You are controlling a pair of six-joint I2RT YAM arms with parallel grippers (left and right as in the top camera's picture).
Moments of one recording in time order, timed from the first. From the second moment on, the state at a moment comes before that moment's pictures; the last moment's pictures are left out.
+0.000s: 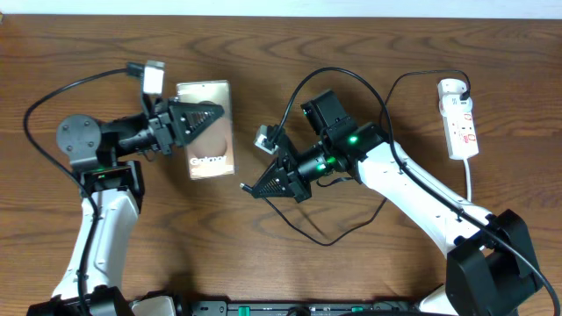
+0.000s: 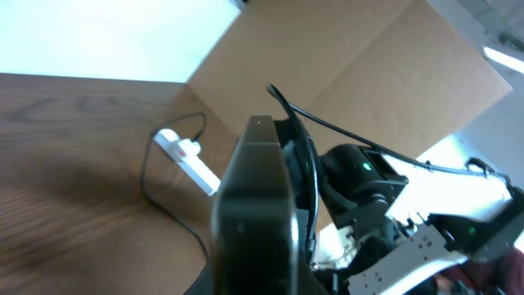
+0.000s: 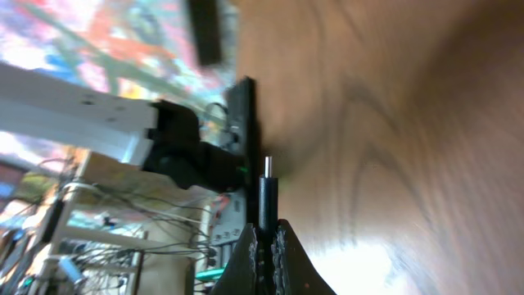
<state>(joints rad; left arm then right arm) 0.21 1.34 0.76 0.94 1.46 -1.10 0.60 1.70 1.22 -0.61 -1.10 -0.24</state>
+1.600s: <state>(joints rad) 0.36 1.34 0.75 0.91 1.41 -1.27 0.58 1.65 0.79 -0.80 -0.31 0.52</state>
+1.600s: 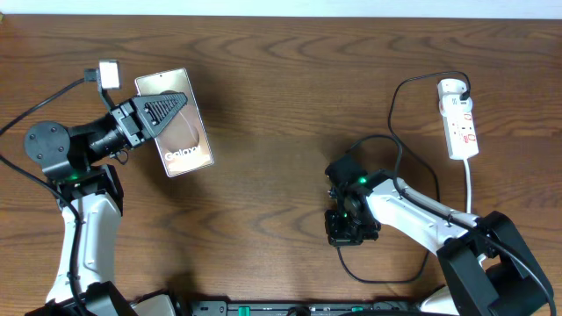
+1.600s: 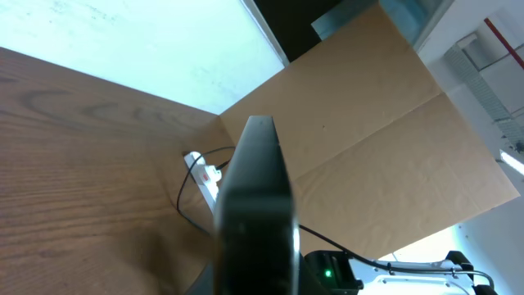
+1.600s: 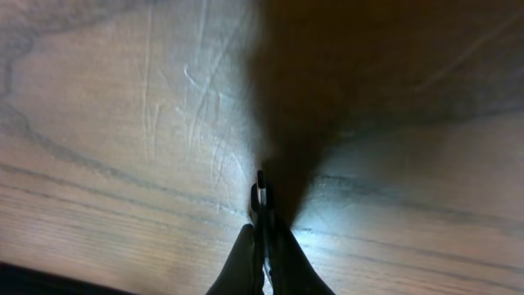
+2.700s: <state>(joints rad) 0.36 1.34 0.75 0.91 1.43 -1.27 0.58 1.65 0.77 -0.91 -0.26 0.82</state>
